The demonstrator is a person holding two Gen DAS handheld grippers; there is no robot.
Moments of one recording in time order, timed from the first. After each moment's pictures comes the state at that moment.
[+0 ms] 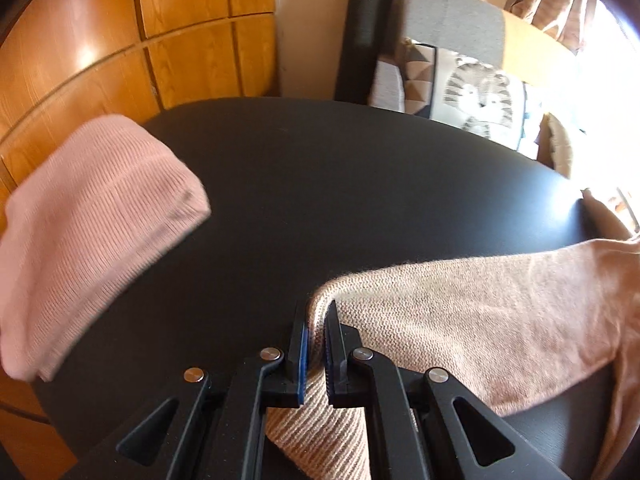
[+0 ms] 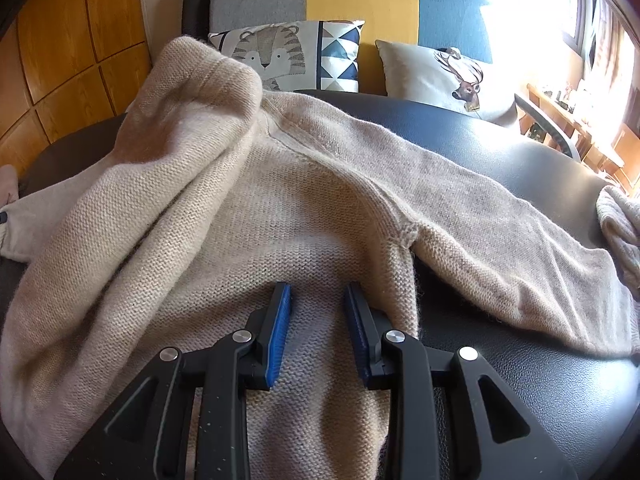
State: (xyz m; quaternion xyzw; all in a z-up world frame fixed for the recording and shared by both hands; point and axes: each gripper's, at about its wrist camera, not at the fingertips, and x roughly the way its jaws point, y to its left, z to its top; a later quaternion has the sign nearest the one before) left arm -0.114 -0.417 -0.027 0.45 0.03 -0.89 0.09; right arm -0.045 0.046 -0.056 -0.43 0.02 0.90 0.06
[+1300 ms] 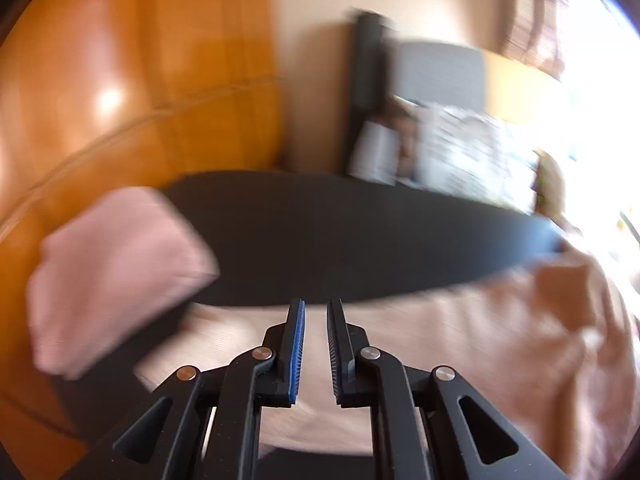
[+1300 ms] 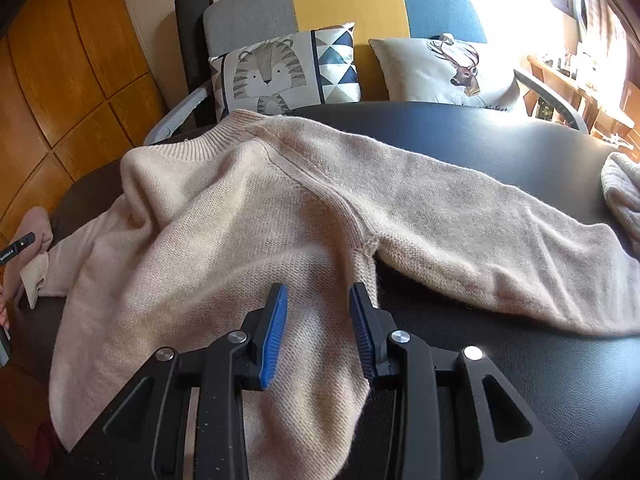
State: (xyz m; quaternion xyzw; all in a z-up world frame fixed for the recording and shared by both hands) left arm -0.094 -0.355 0.033 0.38 0.01 -0.92 0.06; right arm -0.017 0.081 -0.023 -0.42 0.11 0.90 0.03
